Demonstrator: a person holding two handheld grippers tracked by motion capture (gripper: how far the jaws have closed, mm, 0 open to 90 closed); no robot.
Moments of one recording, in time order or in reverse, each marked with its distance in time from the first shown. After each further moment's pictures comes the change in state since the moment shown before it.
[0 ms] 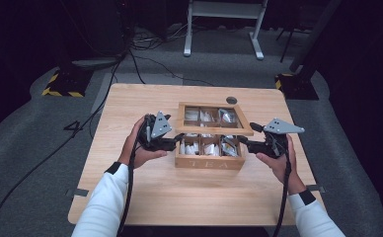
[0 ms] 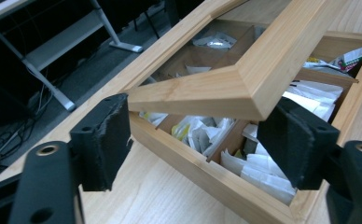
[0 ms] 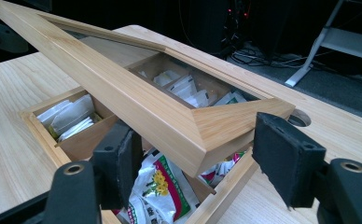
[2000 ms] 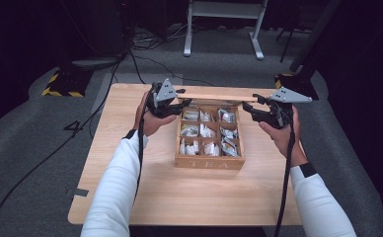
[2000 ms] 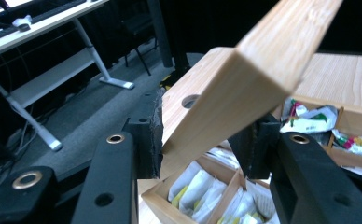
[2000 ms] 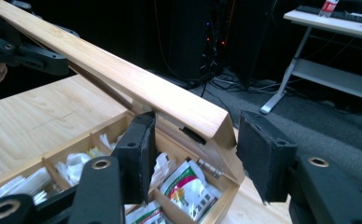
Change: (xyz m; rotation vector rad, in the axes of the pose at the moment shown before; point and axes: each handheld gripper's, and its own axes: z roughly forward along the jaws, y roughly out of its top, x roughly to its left) left arm 0.066 0.047 0.049 -0.153 -0.082 -0.022; right arm -0.036 0.070 0.009 -0.082 -0.070 -0.017
